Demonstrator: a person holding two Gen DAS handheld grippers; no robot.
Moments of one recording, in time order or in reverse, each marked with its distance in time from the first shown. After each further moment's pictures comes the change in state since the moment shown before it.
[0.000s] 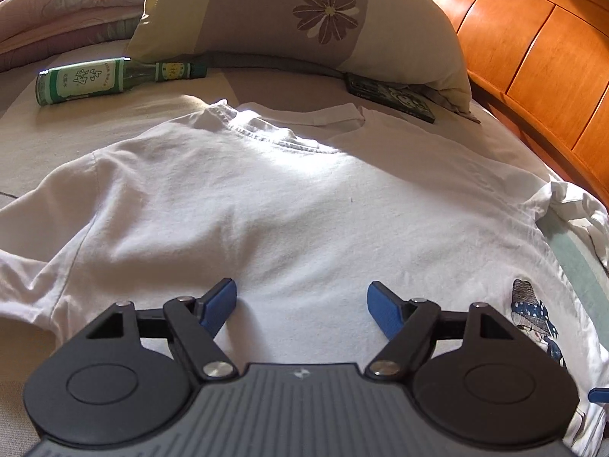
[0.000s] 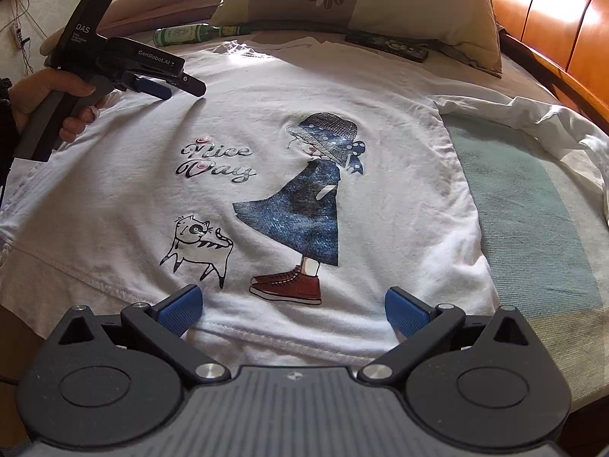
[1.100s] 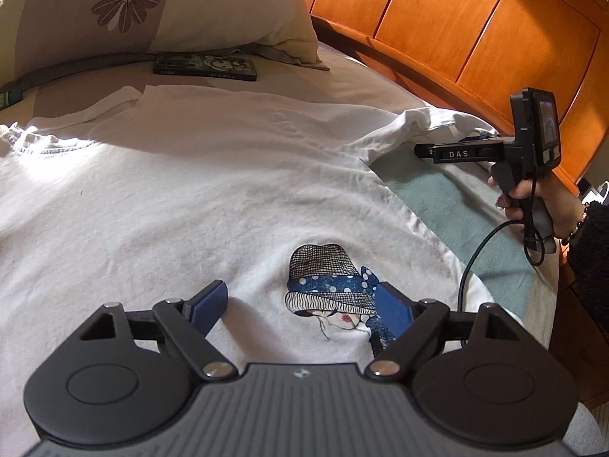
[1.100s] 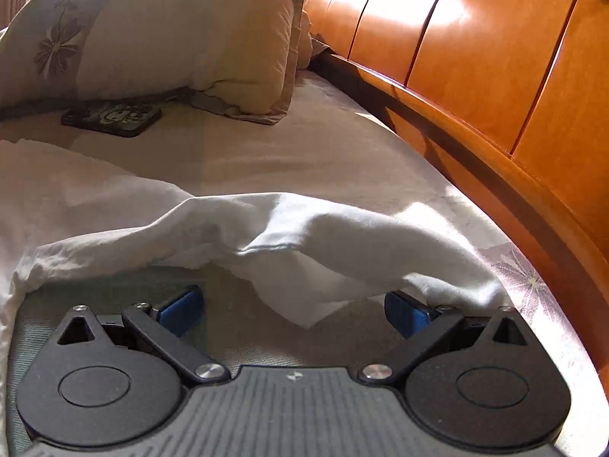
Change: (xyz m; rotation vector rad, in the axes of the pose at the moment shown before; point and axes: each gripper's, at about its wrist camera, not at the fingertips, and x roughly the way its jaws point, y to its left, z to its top) left arm 0.015 -0.146 -0.020 0.197 0.052 -0.308; right arm 0.081 -0.271 0.139 0.155 -0.161 -0.487
